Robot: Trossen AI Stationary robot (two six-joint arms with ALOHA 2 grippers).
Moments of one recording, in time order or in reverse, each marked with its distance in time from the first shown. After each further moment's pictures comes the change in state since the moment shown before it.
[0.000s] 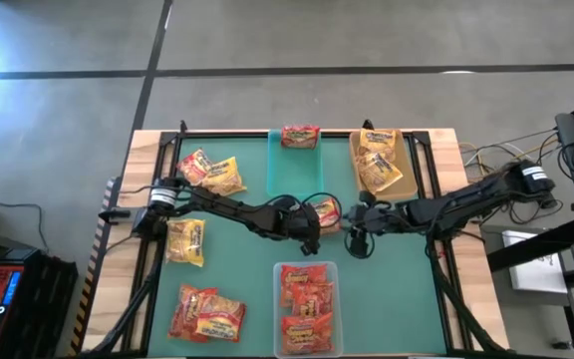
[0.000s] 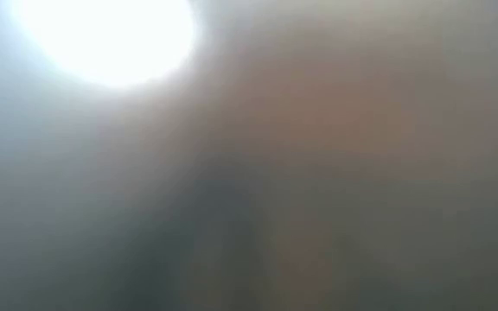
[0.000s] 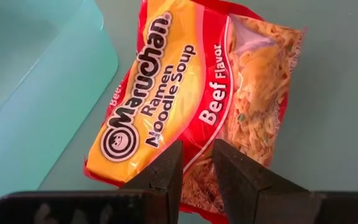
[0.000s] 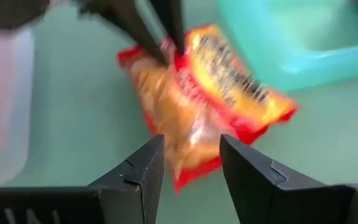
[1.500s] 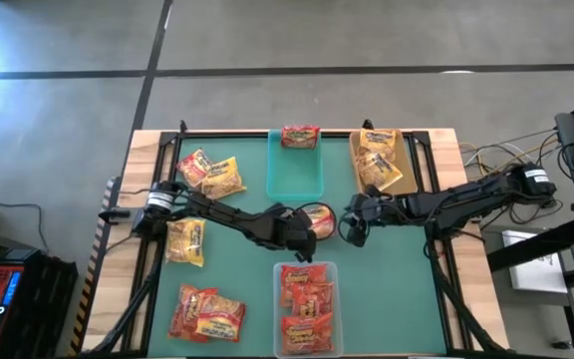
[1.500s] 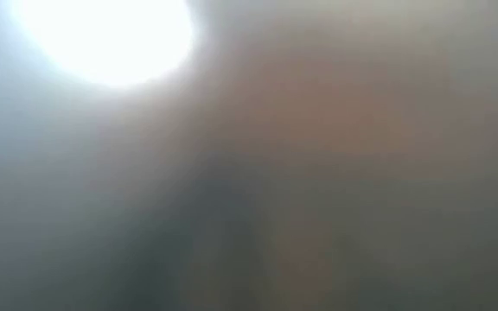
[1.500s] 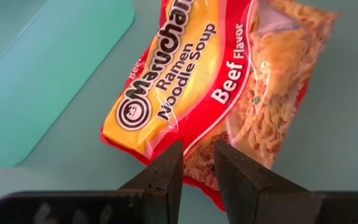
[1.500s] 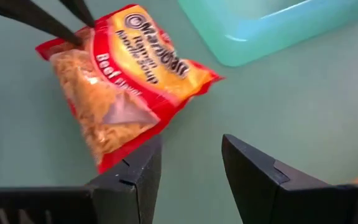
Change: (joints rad) left arm -0.061 -0.024 0.028 -0.165 -0.068 -0.183; right arm -0.114 -0.010 0.011 -0.092 -0.049 0.111
